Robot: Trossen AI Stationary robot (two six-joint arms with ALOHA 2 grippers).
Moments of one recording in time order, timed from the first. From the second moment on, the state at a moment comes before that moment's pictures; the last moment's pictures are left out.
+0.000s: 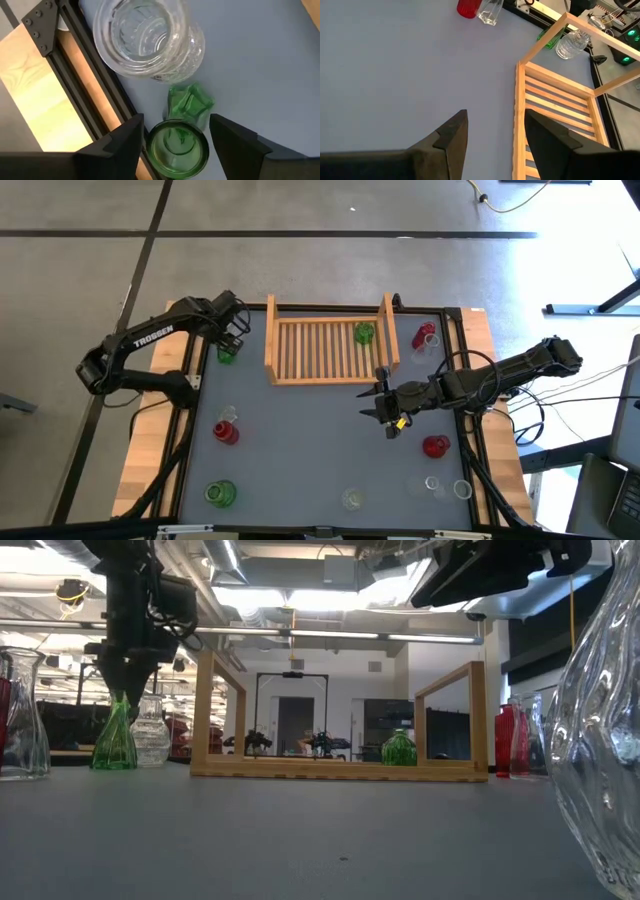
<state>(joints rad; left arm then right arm) 0.82 1.17 0.89 -1.11 -0.26 -0.23 0.29 1.20 0.84 -0.24 0.27 -0.27</state>
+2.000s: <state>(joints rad) -0.07 1.14 1.08 -1.16 -0.14 -0.62 0.29 1.20 0.84 -0.24 0.27 -0.27</state>
